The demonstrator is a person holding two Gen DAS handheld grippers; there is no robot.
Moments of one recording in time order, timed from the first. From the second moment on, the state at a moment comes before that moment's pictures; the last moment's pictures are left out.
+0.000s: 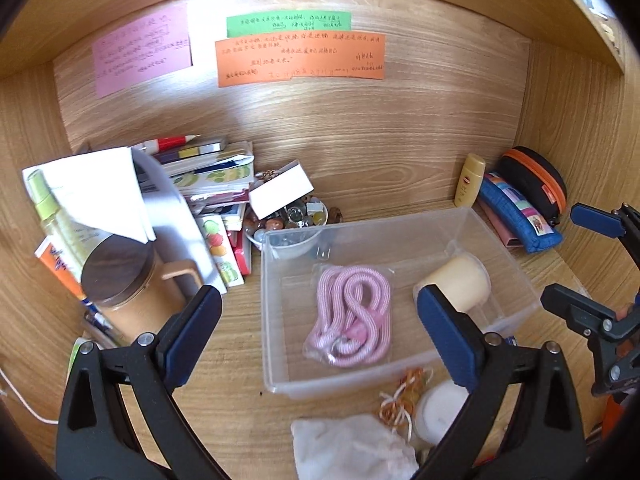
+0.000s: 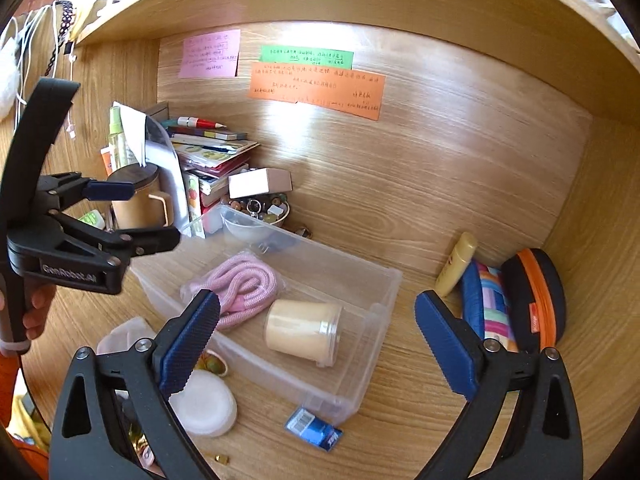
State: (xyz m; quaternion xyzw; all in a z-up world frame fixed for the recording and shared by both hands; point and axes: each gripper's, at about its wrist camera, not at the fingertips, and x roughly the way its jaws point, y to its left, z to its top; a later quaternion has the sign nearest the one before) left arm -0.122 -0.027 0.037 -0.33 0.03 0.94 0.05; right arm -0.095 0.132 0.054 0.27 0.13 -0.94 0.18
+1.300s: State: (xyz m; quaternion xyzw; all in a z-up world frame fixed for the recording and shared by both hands) left arm -0.070 -0.037 -0.054 -0.44 -0.01 0.89 0.09; right arm -0.089 0.177 -0.036 0.41 0.06 -0.90 0.13
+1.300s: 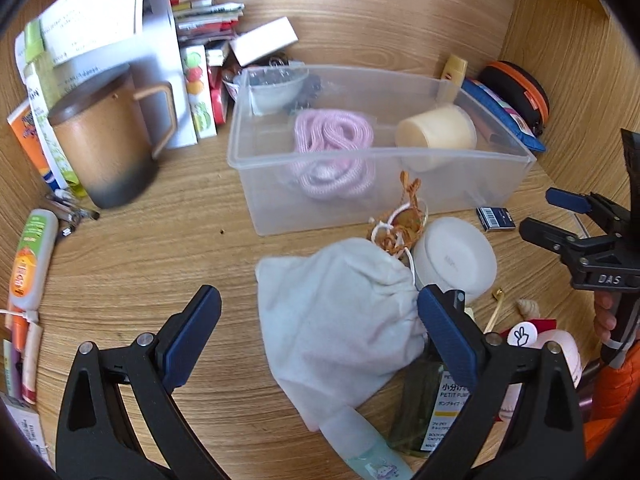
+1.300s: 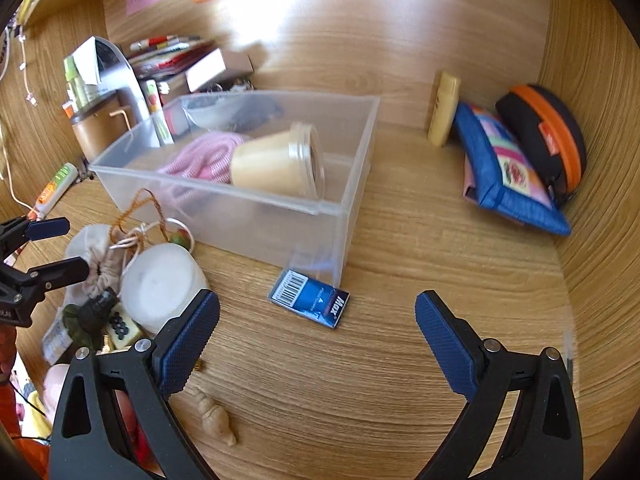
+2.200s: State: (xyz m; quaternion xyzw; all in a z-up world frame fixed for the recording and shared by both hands) left arm -0.087 -0.022 -0.082 -0.47 0.01 0.88 0.11; right arm -0.114 0.160 -0.071 0.46 0.06 -0.88 0.11
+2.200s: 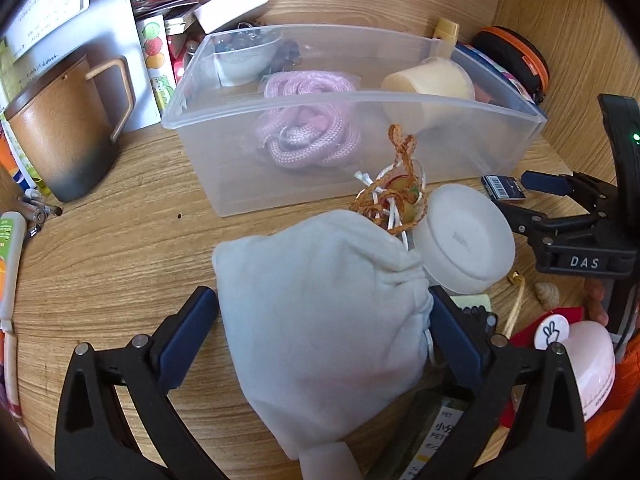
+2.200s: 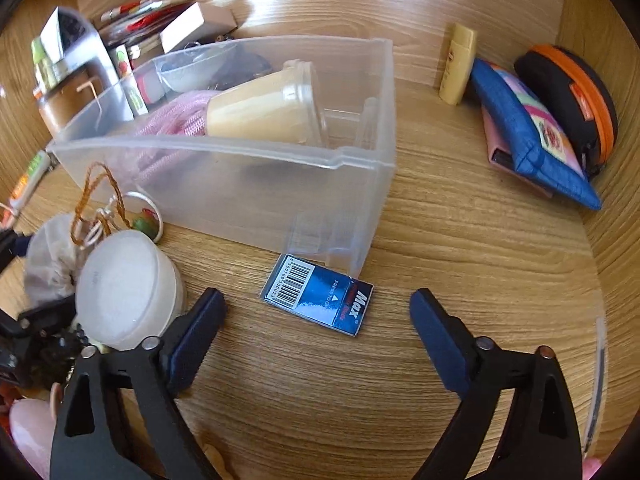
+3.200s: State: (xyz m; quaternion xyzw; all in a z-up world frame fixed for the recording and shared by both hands) left arm -0.081 -0.030 -0.070 -0.42 0.02 0.91 0.06; right arm -0.102 0.183 -0.066 0.43 0.03 -0.89 0.14
